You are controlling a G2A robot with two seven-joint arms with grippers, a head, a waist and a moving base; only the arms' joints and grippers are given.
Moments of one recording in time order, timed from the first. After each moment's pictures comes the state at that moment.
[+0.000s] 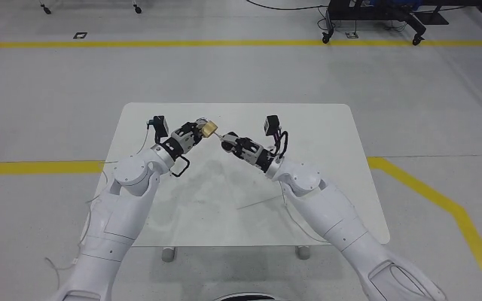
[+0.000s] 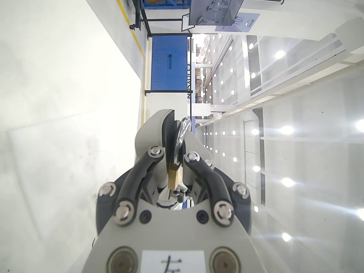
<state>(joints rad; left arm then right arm) 1.14 -1.20 -1.25 -1.38 -0.44 0.07 -0.54 -1.08 -1.35 0.93 -1.23 0.41 -0.27 0.49</state>
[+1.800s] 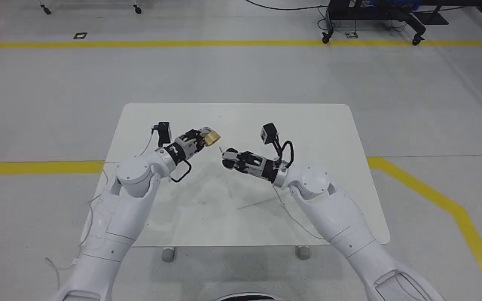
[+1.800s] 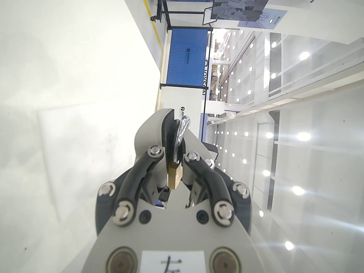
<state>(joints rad) 1.13 -1.20 -1.24 -1.37 -0.39 0.21 -0.60 -1.16 -1.33 1.01 -1.32 0.35 -0.21 0.76</state>
